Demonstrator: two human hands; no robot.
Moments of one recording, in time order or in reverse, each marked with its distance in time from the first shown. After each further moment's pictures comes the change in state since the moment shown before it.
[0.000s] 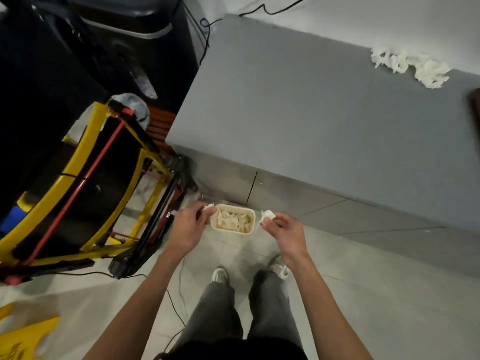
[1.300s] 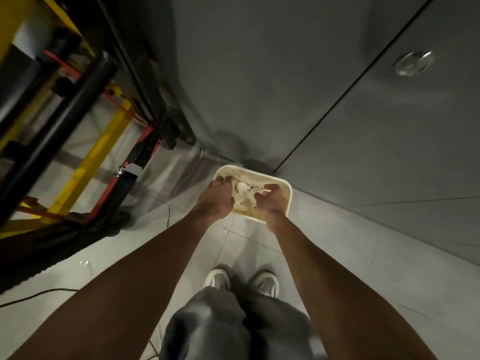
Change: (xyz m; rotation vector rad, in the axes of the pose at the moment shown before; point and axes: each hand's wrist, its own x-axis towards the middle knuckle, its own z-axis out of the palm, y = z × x) left_hand 0.234 -0.357 0.331 0.549 -0.310 -0.124; right_hand 0.400 0.388 0.154 -0.558 0.053 0.145
